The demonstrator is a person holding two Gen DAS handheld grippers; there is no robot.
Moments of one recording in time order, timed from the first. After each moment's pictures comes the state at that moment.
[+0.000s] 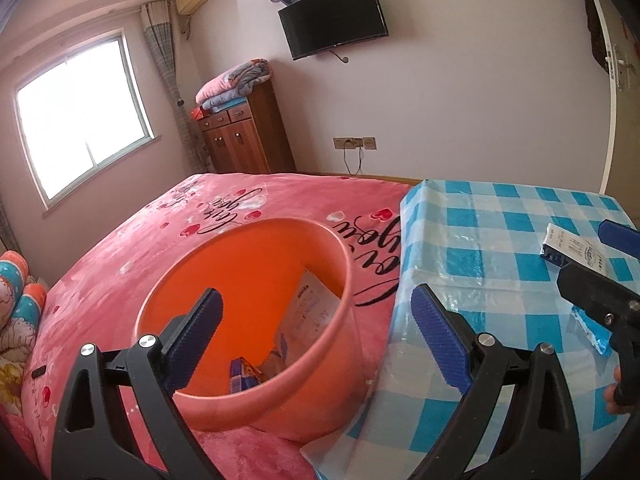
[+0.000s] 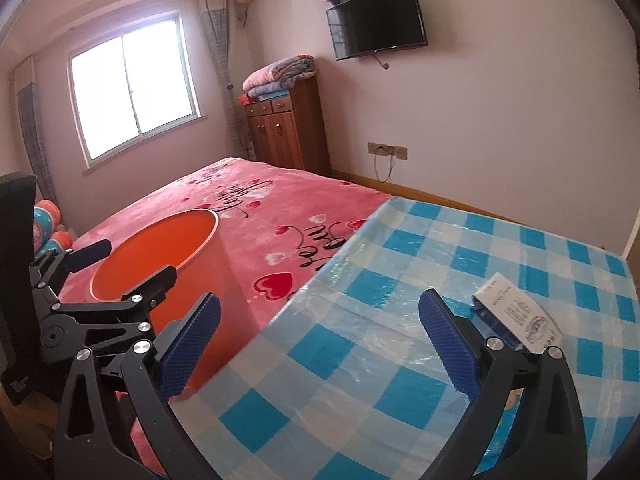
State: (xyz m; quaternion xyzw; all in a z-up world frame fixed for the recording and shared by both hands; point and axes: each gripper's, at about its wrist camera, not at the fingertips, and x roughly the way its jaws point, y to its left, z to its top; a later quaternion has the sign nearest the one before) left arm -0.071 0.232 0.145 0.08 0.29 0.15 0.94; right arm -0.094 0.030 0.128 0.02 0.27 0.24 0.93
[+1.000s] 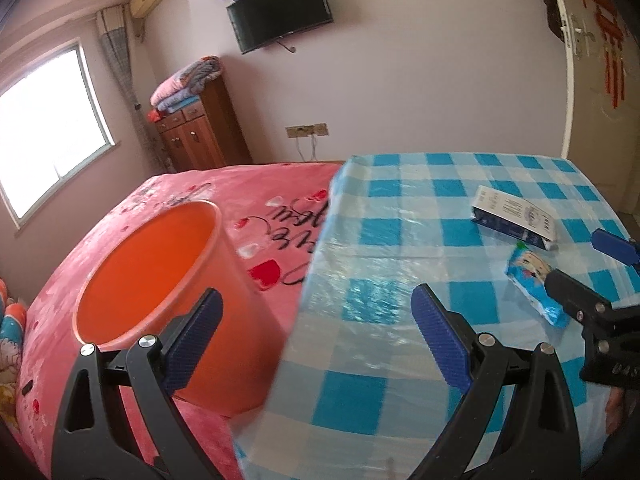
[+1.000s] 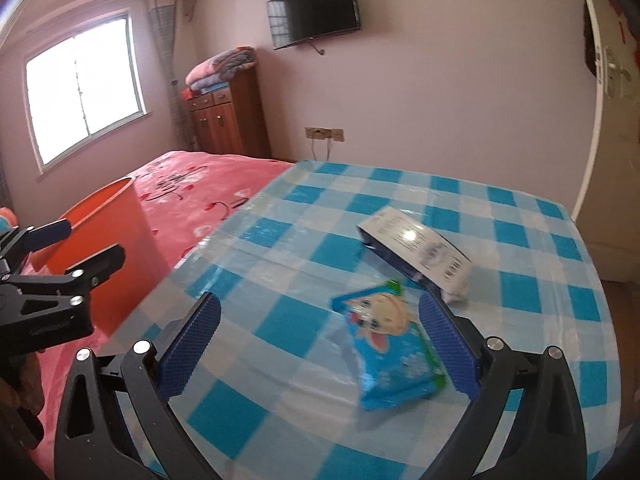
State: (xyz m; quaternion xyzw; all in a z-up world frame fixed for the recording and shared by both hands) left arm -0.082 0.148 0.116 0.11 0.32 0.07 0.94; right arm -0.120 -0.069 0.073 0.02 0.30 0.14 0.94
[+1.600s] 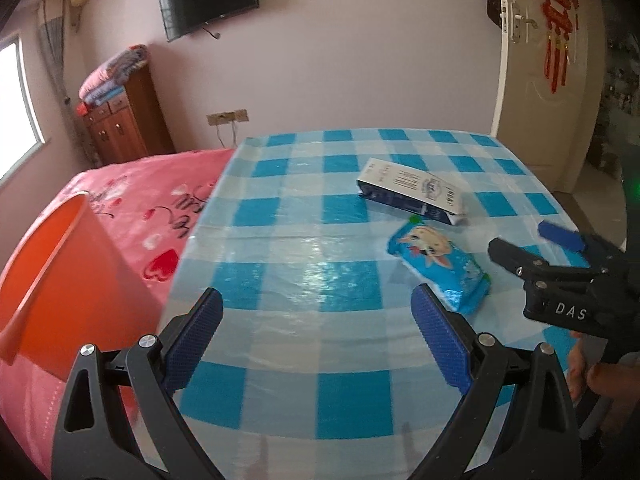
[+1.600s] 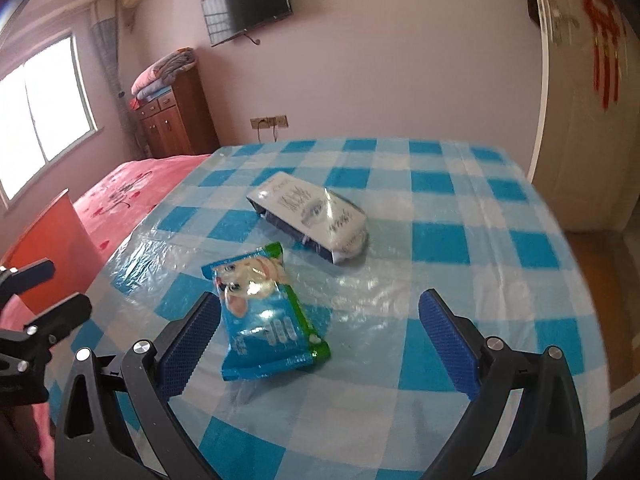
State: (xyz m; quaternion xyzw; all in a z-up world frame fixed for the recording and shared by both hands) left arm -0.075 0.076 0.083 0.08 0.36 -0.06 0.93; right arm -0.111 -0.156 0.034 0.08 0.34 0.07 0.93
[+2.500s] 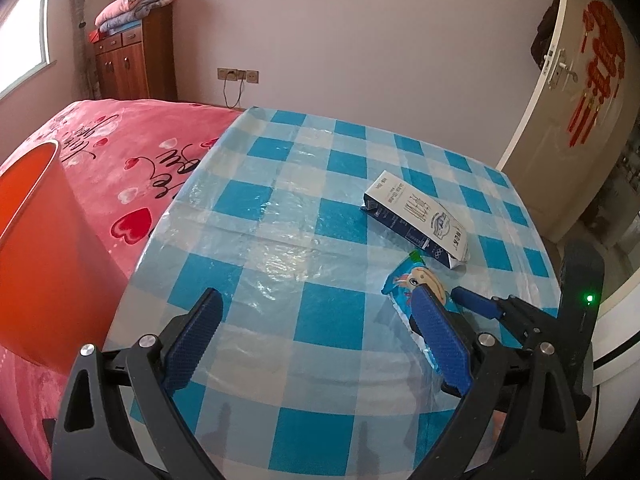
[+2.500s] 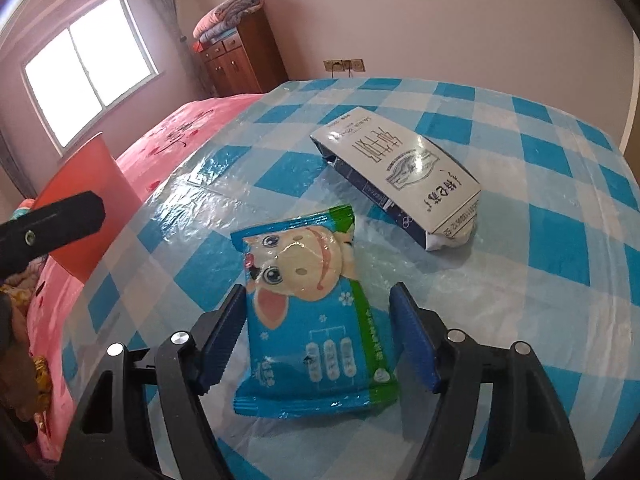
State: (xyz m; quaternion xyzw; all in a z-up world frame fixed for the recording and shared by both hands) left arm -0.025 0.086 0.084 -0.04 0.41 -0.05 0.91; right arm -0.049 -0.123 -0.002 0.05 0.42 0.22 0.88
